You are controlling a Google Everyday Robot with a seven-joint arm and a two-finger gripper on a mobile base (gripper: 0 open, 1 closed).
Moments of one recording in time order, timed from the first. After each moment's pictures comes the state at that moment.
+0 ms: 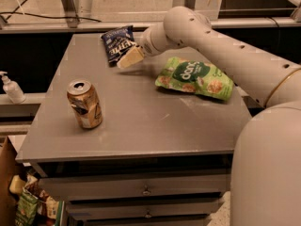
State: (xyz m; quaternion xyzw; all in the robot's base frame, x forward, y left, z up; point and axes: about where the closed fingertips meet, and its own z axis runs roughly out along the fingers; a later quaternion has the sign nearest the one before) arm 0.794 0.041 0.848 -0.45 0.75 0.12 0.46
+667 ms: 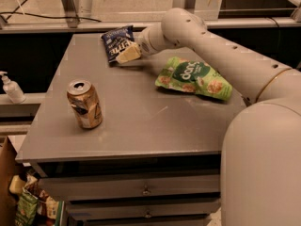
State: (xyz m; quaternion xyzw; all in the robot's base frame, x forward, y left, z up) arm 0.814 0.053 0.842 -0.43 0.76 0.15 0.47
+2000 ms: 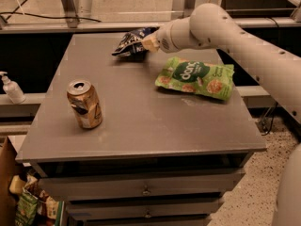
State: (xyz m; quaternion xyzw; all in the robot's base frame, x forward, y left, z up) arm 0.773 0.002 0.886 -0.41 0.75 0.16 0.50
